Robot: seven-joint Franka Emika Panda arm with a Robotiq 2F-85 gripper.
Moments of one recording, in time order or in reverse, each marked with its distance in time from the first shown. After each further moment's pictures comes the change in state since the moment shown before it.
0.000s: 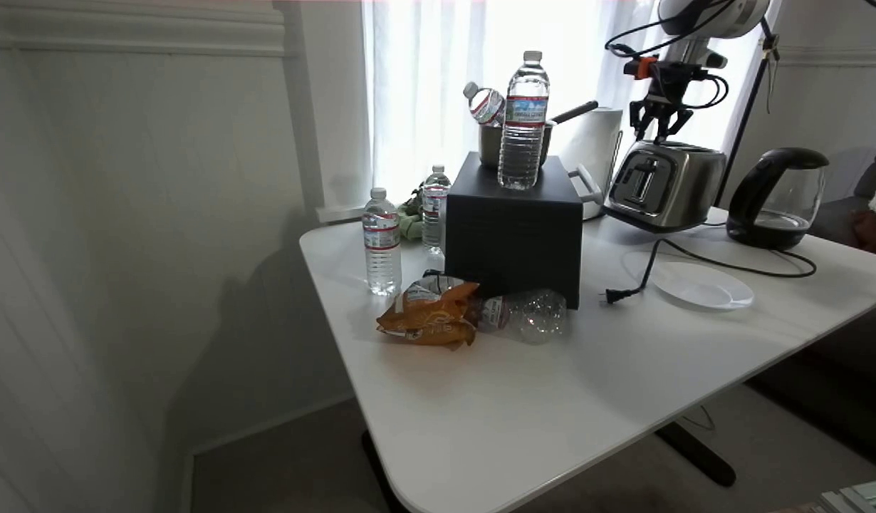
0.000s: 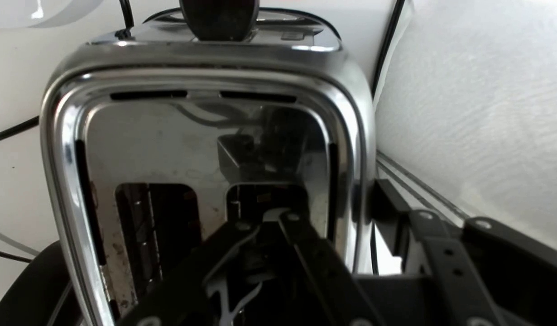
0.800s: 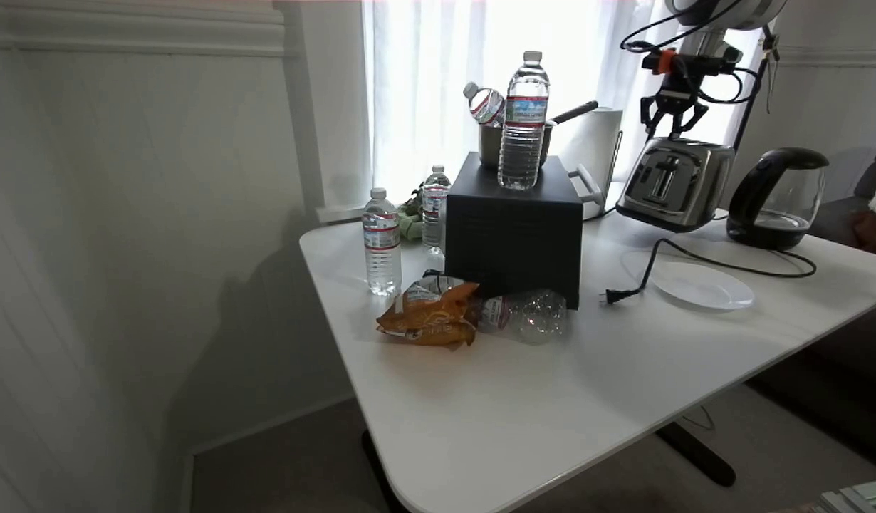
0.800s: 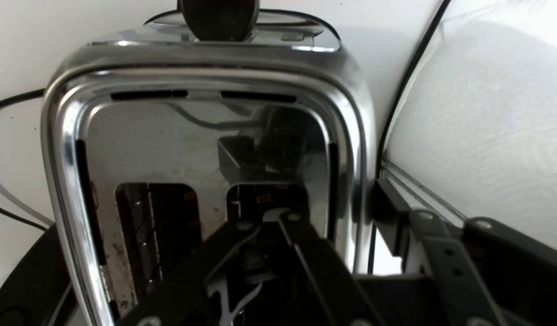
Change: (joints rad) arm -0.018 -0.079 0.004 -0.096 0.004 0.000 -0.162
